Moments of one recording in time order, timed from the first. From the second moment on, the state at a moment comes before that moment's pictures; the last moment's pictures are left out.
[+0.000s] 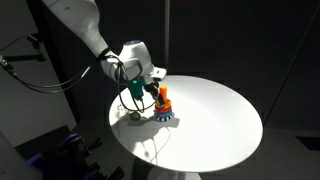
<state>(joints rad) 0.02 0.32 -0.11 -2.36 -0.02 3.00 0.25</state>
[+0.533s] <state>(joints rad) 0.02 0.33 -0.12 -2.36 -0.02 3.04 0.25</state>
